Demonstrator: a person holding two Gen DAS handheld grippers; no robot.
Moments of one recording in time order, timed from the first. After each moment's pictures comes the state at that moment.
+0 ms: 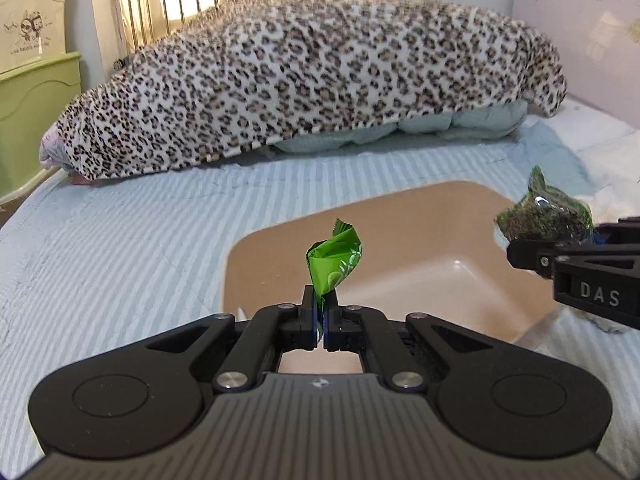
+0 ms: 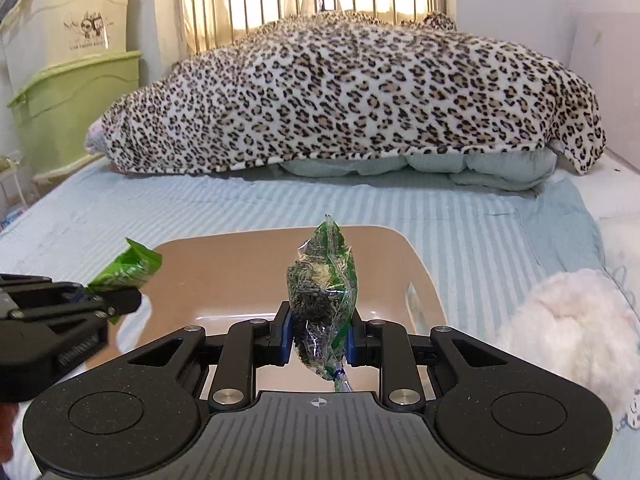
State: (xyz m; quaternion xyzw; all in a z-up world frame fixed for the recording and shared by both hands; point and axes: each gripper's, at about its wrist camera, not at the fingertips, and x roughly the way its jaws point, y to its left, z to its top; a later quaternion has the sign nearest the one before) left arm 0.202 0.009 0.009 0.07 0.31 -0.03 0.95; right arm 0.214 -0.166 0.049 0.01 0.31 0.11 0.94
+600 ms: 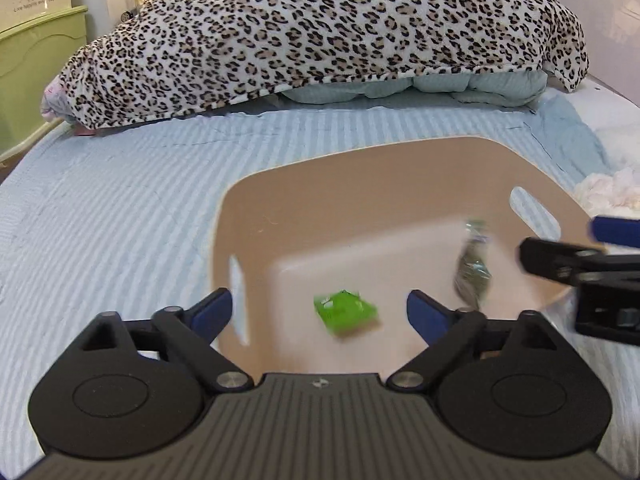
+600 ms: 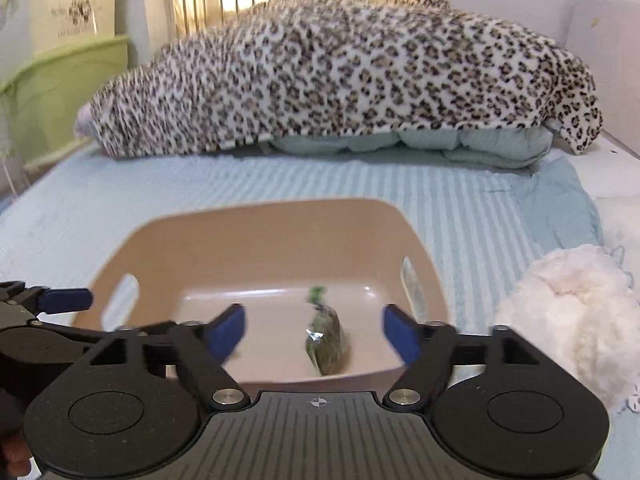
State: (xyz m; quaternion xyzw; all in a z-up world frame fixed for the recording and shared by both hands) left arm 0.200 0.019 -0.002 0.05 0.38 -0.01 0.93; right arm 0.205 -0.173 0.047 0.01 0.33 0.10 0.94
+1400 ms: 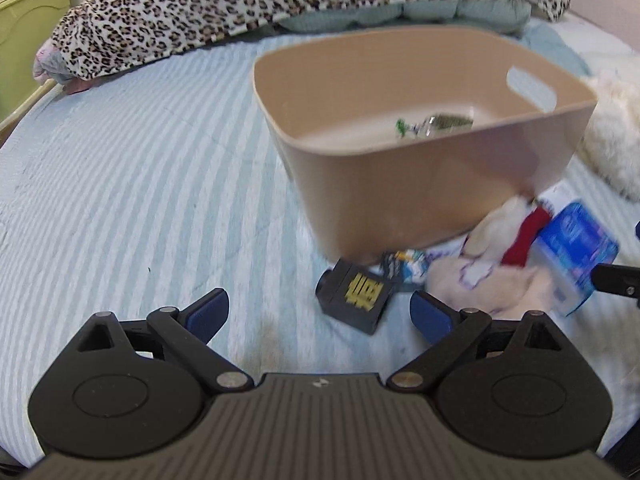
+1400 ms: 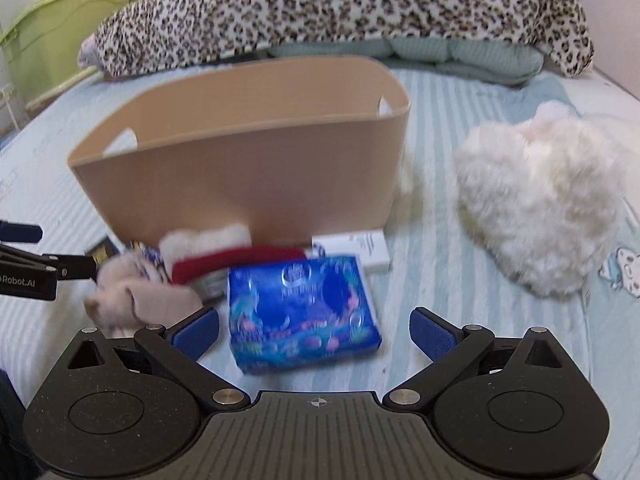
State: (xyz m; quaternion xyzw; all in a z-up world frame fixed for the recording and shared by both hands) left arm 0.135 0.067 -0.050 0.08 0.45 -0.03 0.89; right arm 0.127 -0.198 -0.033 -0.02 0.43 0.10 0.90
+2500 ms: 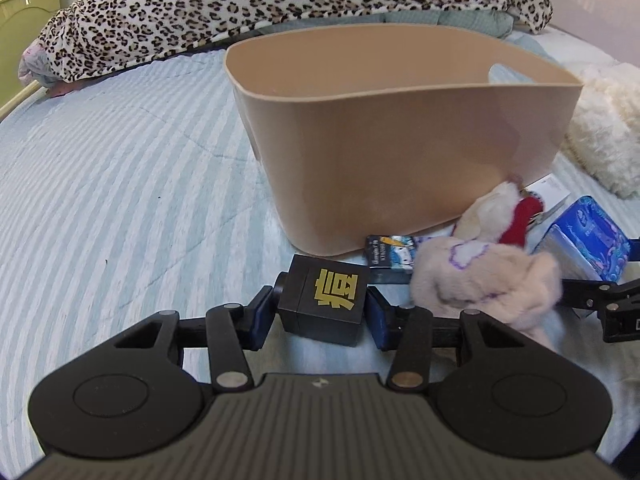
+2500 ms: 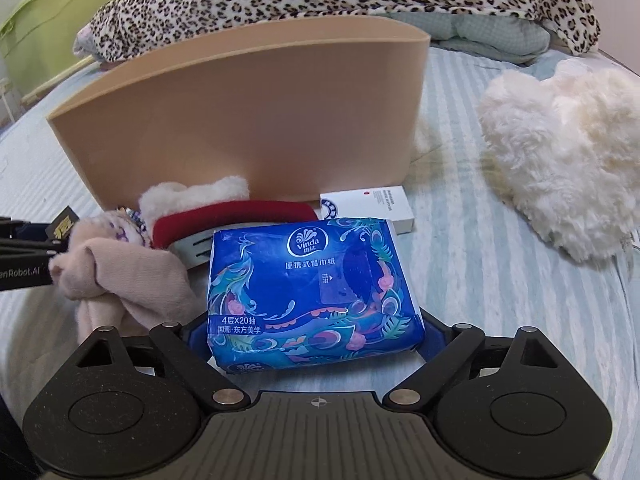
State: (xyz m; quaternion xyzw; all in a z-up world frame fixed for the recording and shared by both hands) left arm 0.126 0.063 -0.099 0.05 0.40 -0.06 0.91; right arm 0.126 -0.193 -0.070 0.00 0.43 0.10 0.89
